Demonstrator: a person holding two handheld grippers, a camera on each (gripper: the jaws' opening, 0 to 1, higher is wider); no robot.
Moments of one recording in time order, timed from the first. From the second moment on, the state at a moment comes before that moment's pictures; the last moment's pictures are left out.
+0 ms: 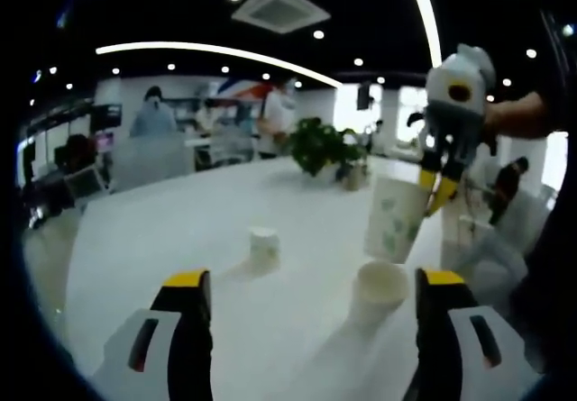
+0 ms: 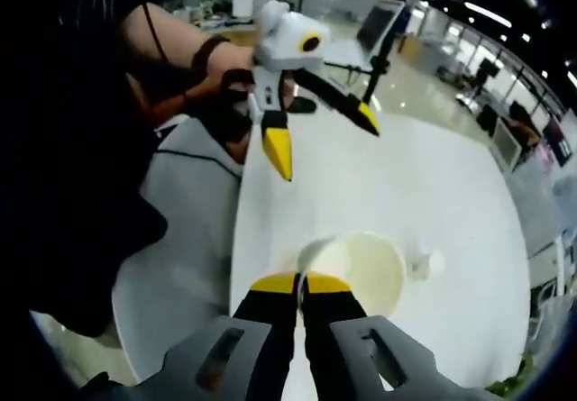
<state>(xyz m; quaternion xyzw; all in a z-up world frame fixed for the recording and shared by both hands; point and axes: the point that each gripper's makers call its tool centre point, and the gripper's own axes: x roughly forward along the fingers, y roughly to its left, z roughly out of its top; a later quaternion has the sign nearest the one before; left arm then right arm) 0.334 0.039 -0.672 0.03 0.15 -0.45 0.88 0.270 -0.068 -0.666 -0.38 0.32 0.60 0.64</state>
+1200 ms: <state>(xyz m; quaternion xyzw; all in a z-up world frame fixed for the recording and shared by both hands) 0.326 0.041 -0.678 0.03 0.16 -0.45 0.88 0.260 -0.068 -0.738 -0.42 0.37 0.60 0.57</state>
